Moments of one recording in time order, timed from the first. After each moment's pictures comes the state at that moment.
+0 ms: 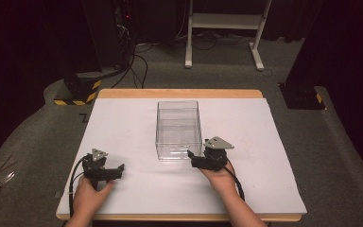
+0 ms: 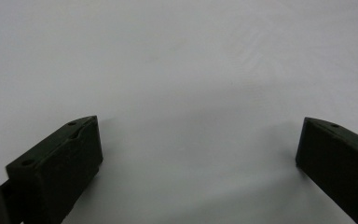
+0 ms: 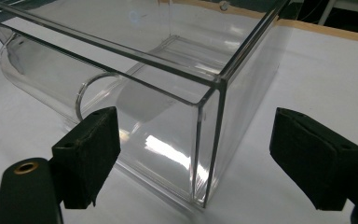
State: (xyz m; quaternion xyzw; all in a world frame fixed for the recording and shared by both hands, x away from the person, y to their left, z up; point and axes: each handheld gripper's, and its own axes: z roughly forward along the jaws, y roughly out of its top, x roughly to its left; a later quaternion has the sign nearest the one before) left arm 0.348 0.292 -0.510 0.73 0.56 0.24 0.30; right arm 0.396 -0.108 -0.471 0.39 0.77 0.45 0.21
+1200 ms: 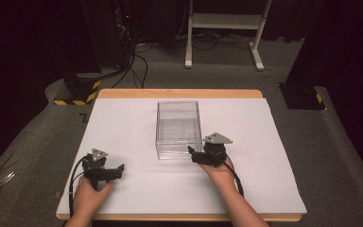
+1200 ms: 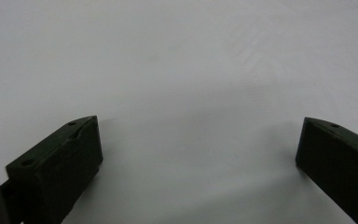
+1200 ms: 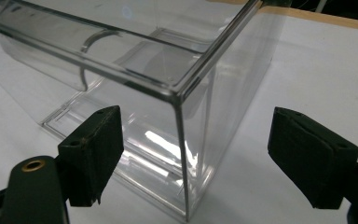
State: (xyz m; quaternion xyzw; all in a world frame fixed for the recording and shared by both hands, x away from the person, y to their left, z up) left arm 0.348 0.292 -0.510 0.73 0.56 0.23 0.30; right arm 0.412 -0.108 -0.476 0.41 0.77 0.44 0.20
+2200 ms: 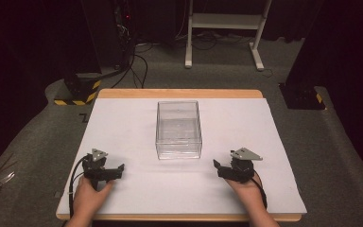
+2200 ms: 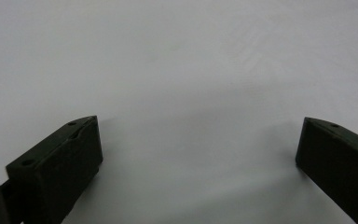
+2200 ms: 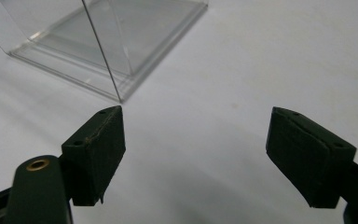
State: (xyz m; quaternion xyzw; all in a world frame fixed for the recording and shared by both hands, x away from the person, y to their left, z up) left arm 0.348 0.292 -0.511 0.73 0.56 0.24 0.30; right arm 0.367 -0.192 -0.486 0.44 0.77 0.41 0.22
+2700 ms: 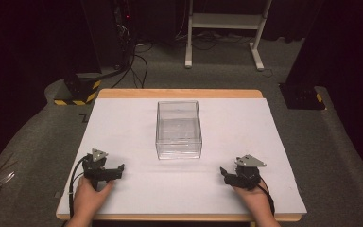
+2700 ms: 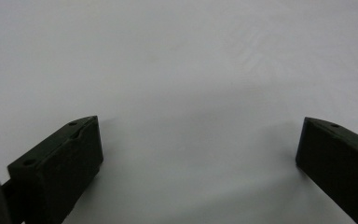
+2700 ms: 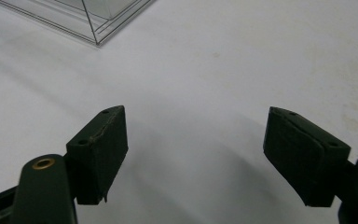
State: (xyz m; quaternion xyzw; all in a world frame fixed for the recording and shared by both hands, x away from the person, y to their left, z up) left arm 0.347 0.292 -0.510 0.74 0.56 0.24 0.30; right arm 0.356 -0.209 -0.501 0.42 0.80 0.37 0.23
